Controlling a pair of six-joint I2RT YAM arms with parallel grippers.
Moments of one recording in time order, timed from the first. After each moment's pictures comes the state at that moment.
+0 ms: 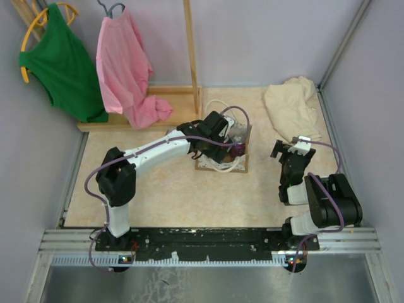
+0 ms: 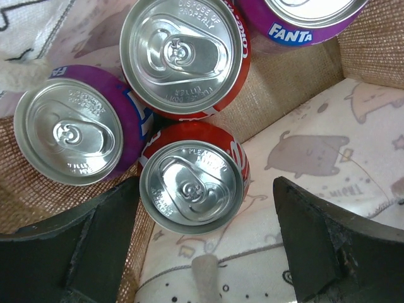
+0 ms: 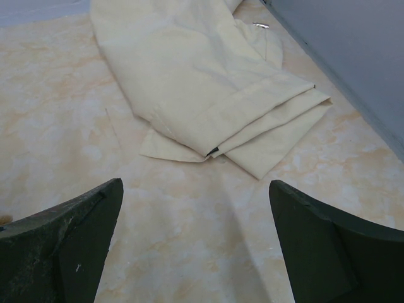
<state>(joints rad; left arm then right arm) -0.87 1.89 1.58 -0.64 -0.14 -0.15 0.07 1.45 0.16 1.20 0.37 0.06</state>
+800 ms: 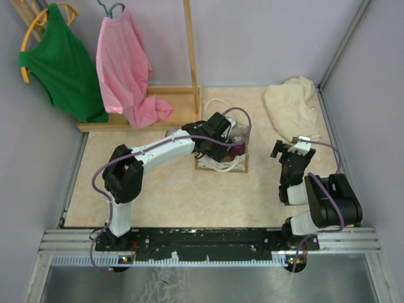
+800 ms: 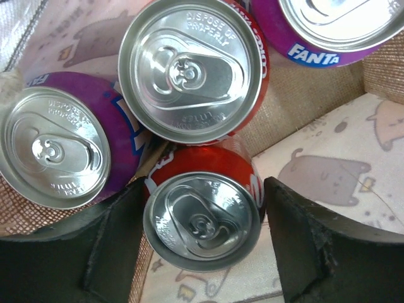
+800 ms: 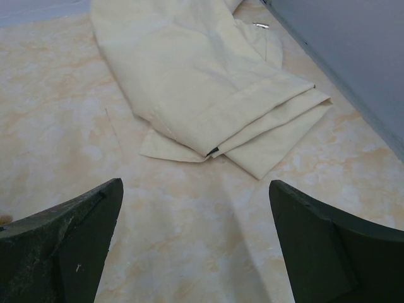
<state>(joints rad) -0.87 1.96 1.61 -0.63 -0.16 -0.15 0.07 1.45 0.16 1.20 0.37 0.06</state>
